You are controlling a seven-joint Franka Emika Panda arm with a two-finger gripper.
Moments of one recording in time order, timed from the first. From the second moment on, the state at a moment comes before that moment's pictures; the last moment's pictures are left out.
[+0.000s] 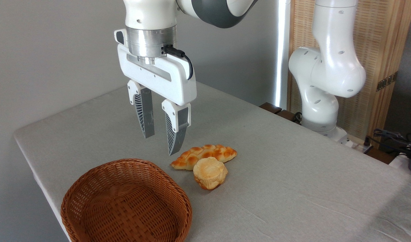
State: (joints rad) arm -0.18 -0.08 0.15 -1.84 -0.05 1.90 0.70
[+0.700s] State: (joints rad) arm -0.18 -0.08 0.16 -1.84 -0.05 1.90 0.70
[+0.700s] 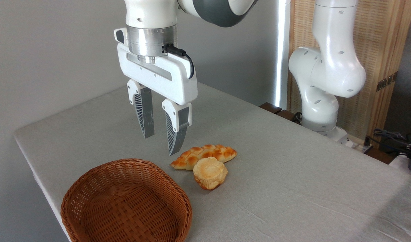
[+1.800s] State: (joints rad) arm -0.17 -0.08 0.17 -1.85 -0.05 1.81 0.72
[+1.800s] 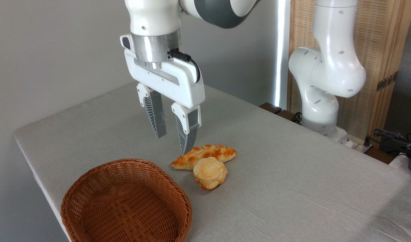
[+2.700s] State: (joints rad) arm -0.17 -0.10 0.19 -2.09 -0.05 1.82 0.84
